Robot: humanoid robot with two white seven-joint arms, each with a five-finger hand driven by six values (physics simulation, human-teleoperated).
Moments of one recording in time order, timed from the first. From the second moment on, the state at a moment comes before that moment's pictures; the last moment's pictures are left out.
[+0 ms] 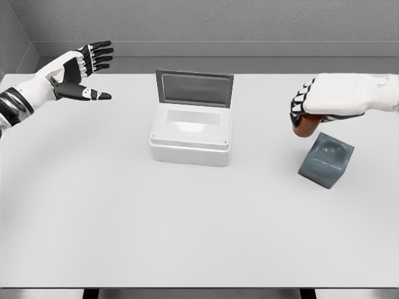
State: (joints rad) left arm -0.66 0.59 -0.41 -1.09 0.60 -0.06 -0.61; right arm -0.95 -1.02 0.84 -1.64 0.32 -0.61 0.61
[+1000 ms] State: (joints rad) left arm -0.66 0.59 -0.41 -1.09 0.60 -0.06 -0.61; right arm -1.06 -0.79 0.89 -1.54 0.37 -0.61 0.61
